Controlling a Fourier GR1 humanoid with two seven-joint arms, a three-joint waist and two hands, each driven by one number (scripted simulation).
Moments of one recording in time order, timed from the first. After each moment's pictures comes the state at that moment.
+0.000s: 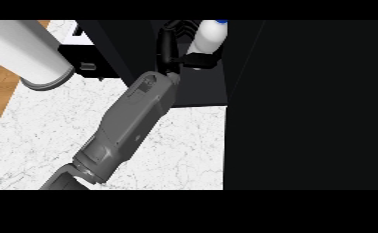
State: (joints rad) left arm -1.02 0.00 -0.33 -0.59 0.55 0.64 -0.49; right arm 0.95 -0.12 -0.19 -2.40 -0.25 0.61 -0.37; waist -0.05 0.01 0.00
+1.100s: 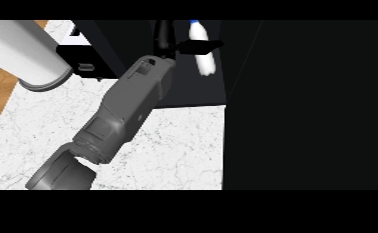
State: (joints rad) left arm -1.21 0.00 -0.25 -0.27 0.51 0.53 -0.58; right arm 0.93 -0.11 -0.18 -2.39 -0.27 0.62 -0.37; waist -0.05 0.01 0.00
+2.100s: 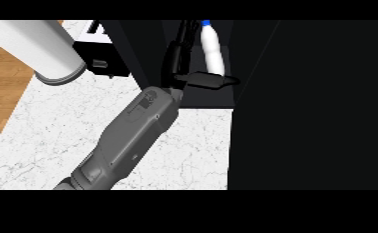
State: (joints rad) left arm -0.88 0.00 -0.42 -0.80 0.61 0.42 -0.50; right arm 0.92 -0.10 -0.15 -2.40 -0.29 0.60 -0.29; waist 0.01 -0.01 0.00
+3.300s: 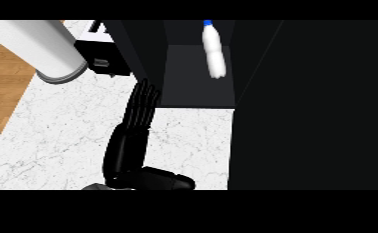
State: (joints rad) left arm -0.15 0.25 -0.63 -1.67 0.53 0.47 -0.40; right arm 0.89 -0.22 0.10 -2.42 -0.24 0.70 -0.17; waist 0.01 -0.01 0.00
